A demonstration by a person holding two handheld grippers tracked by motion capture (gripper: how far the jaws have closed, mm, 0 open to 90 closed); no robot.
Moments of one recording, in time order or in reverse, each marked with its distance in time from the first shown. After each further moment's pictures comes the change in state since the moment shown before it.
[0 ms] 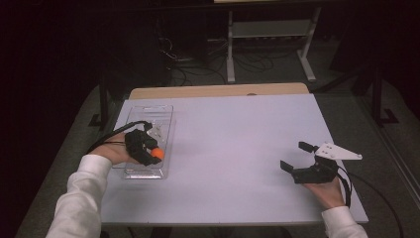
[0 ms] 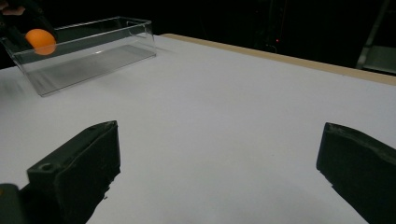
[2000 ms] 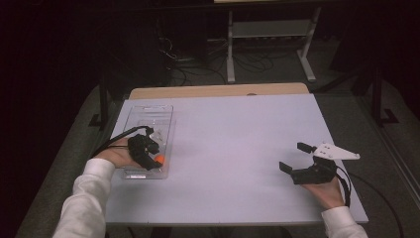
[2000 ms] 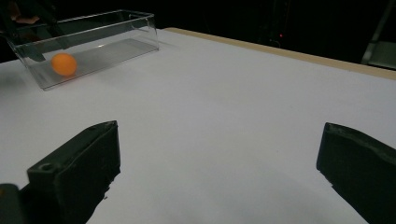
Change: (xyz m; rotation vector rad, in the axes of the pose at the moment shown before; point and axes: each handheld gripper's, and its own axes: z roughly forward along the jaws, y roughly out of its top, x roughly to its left) left arm 0.004 -0.010 0.025 0.010 -0.021 -0.042; right arm 0.001 -0.001 0.002 0.023 0.010 -0.009
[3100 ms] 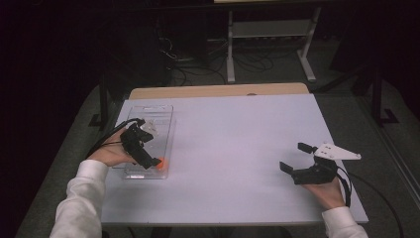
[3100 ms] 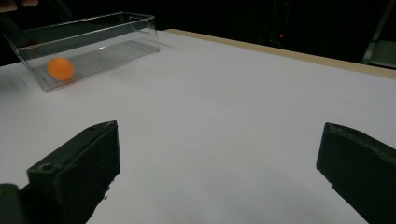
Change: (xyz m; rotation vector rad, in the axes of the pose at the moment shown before) left arm 0.006 -0.003 -0.026 -0.130 0.071 -0.118; right arm 0.000 0.000 -0.002 -0.004 0.003 0.011
